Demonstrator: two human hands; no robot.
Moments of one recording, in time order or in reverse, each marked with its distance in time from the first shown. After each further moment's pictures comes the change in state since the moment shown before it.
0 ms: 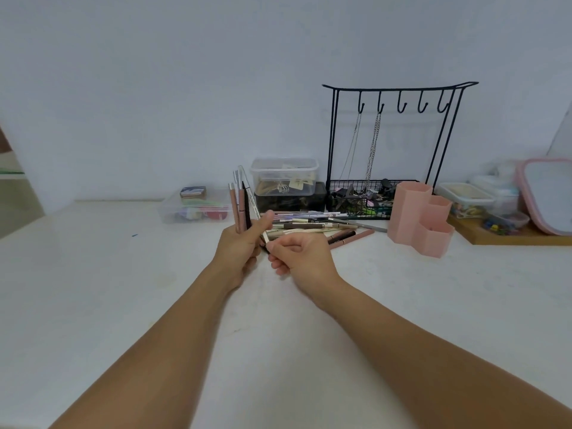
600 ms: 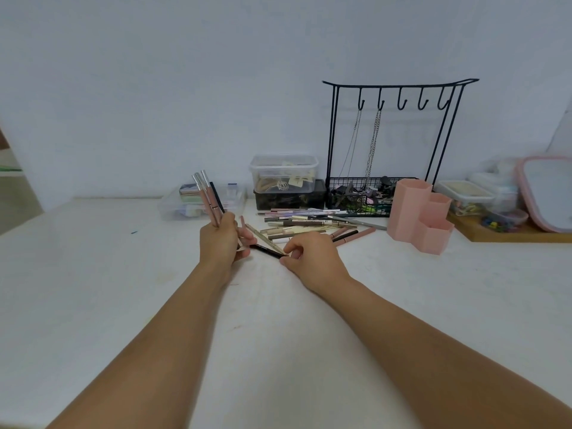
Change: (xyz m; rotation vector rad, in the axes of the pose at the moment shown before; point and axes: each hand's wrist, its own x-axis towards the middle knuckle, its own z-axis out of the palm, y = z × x) left_hand 0.010 0.000 -0.016 0.007 0.337 0.019; right_hand 0.007 0.000 -0.020 -0.856 0.022 -0.143
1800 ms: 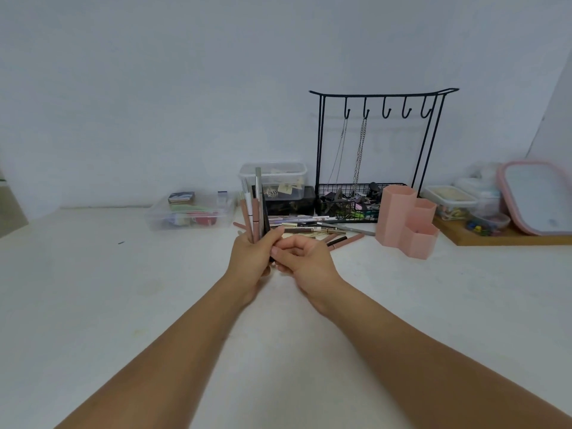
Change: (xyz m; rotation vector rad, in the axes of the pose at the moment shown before) left_hand -0.042 -0.009 0.042 -0.020 -0.350 0.005; right_hand -0.011 -0.007 -0.003 1.062 -0.024 0.197
